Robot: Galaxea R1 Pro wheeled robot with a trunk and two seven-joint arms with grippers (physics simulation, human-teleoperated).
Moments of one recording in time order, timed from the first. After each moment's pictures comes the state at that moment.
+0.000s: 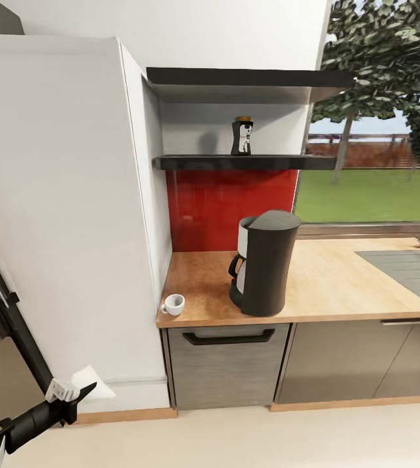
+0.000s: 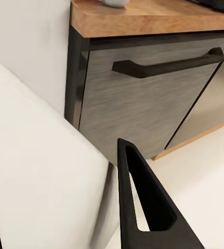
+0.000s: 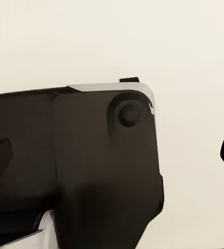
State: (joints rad) left arm -0.37 0.18 0.75 -0.79 -0.37 -0.12 -1.20; right arm 0.00 0.02 0.01 -0.13 -0.11 -0.18 0.00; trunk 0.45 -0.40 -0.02
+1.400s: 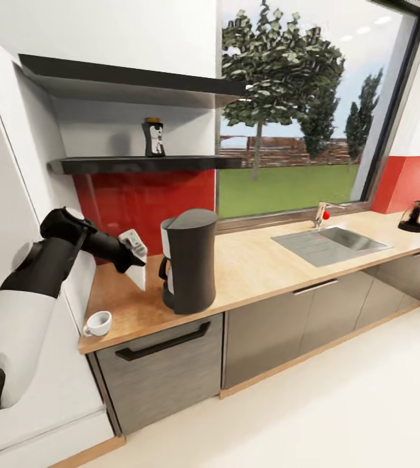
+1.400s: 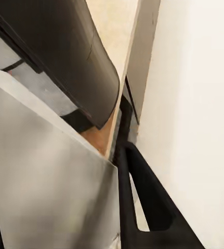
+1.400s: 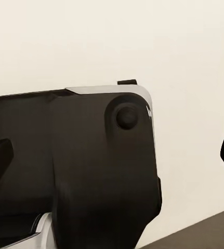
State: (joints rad) left arm -1.15 0.22 -0.14 -1.13 -0.80 0.70 -1.56; right arm 0.00 0.02 0.00 -0.13 -0.11 -0.18 0.00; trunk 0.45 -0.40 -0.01
